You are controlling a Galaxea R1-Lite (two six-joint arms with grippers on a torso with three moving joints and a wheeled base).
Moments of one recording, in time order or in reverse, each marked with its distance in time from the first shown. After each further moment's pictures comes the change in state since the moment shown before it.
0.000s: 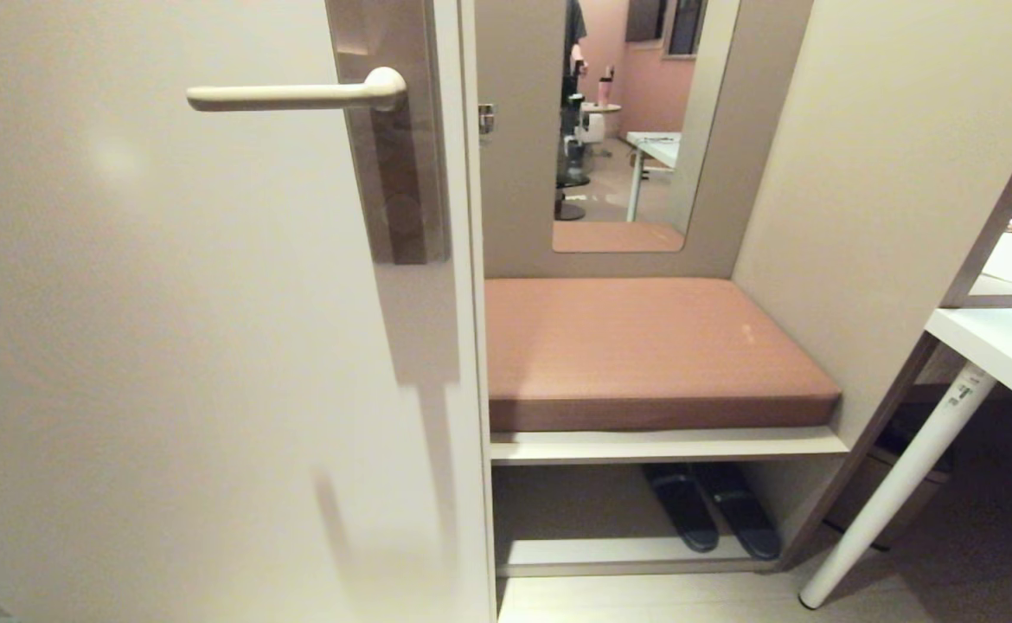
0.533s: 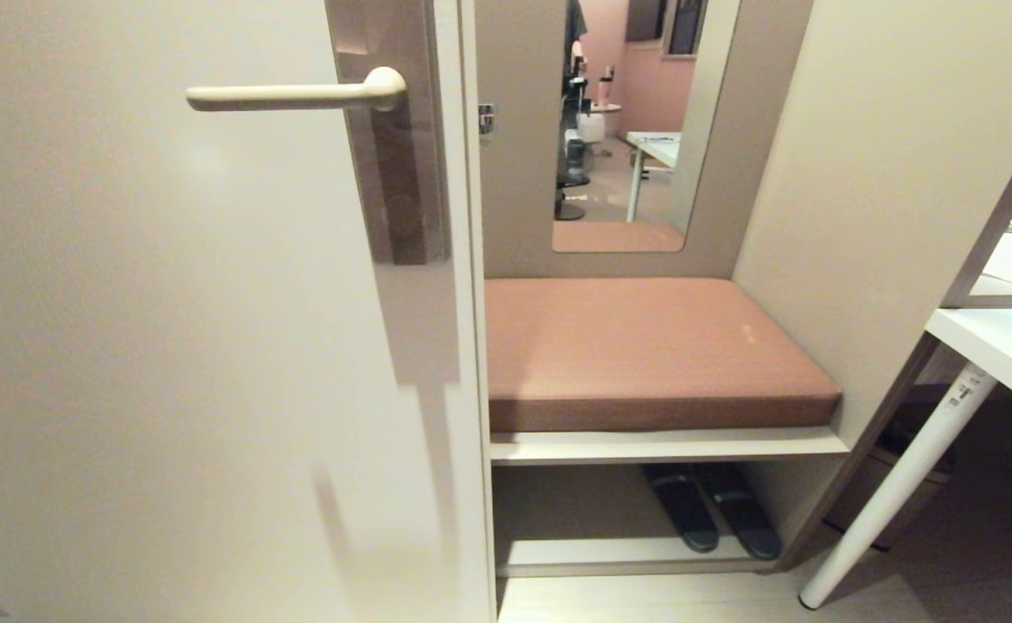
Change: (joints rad) left arm 0.000 0.000 -0.005 0.004 -0.035 0.098; right arm 0.006 0.315 -0.173 -0.102 0.078 -0.003
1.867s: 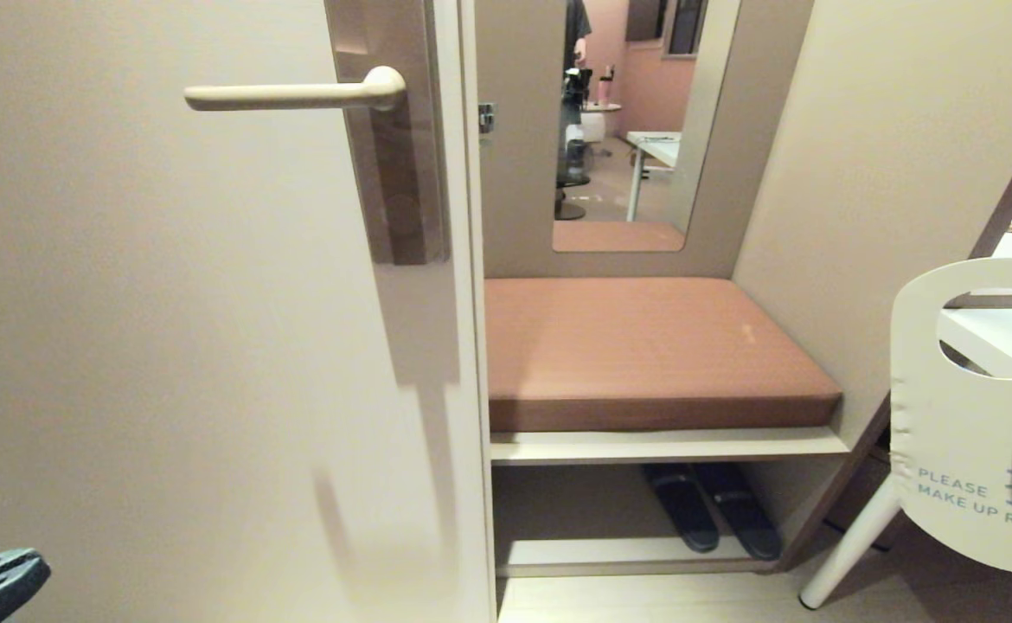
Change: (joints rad) left arm -0.113 0.548 -0.474 -0.012 -0.537 -0.169; right arm -0.001 0.381 -0.111 -0.169 0.462 0.005
